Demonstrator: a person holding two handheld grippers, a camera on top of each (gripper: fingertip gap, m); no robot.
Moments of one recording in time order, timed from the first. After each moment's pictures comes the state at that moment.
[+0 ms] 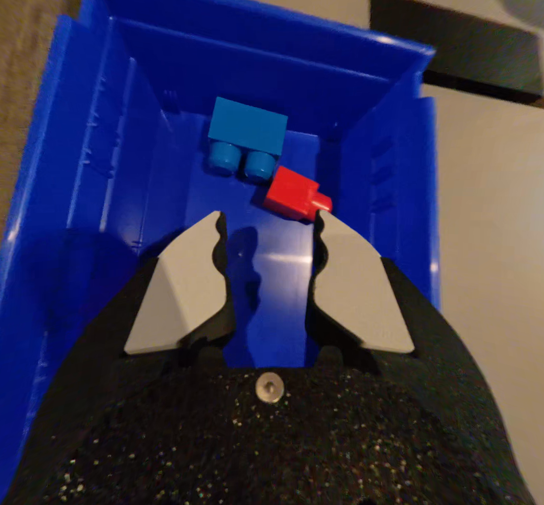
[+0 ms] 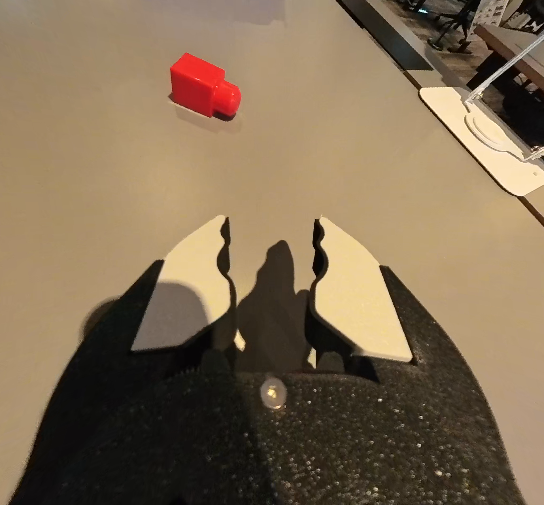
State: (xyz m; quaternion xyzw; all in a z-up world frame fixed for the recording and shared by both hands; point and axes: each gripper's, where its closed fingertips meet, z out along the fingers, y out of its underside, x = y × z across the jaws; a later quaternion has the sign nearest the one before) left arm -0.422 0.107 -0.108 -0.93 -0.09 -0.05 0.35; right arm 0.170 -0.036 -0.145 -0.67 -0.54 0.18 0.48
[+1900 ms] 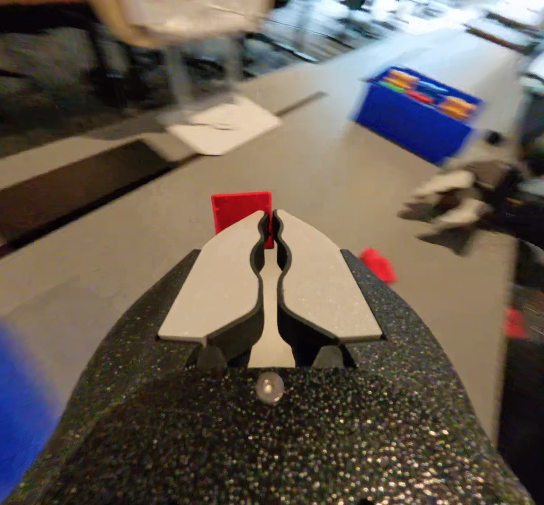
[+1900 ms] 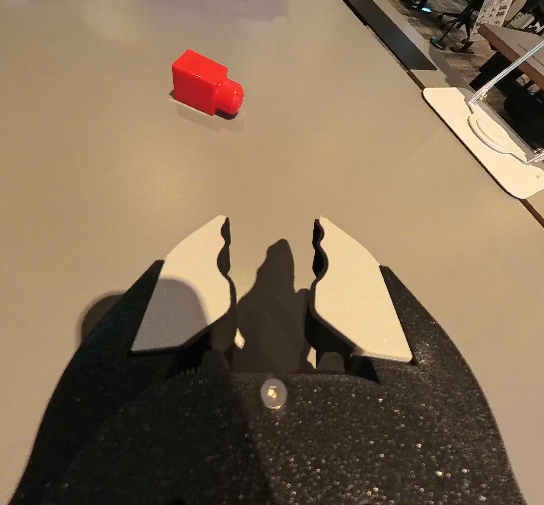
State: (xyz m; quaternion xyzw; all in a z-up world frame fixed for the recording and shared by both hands) left arm -0.153 0.064 0.005 -0.77 0.29 -0.30 0.48; right arm 0.168 -0.036 -0.146 -0.67 -0.54 0.17 0.48
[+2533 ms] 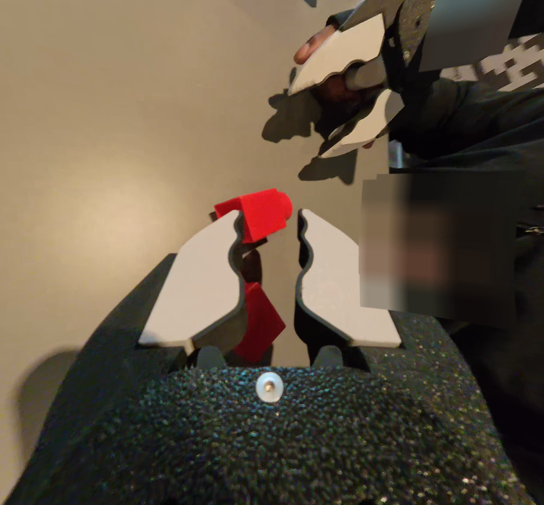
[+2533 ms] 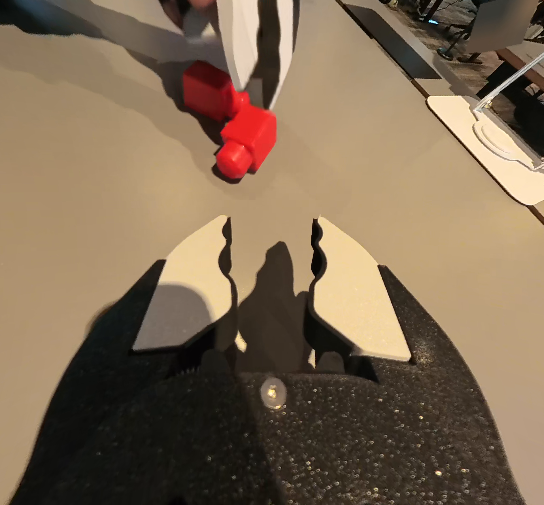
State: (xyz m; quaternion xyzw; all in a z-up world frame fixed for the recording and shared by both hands) left arm 0.079 -0.026 -0.135 -0.77 0.44 -0.44 0.15; right arm 0.169 -0.040 -0.143 -0.66 -0.54 0.19 0.48
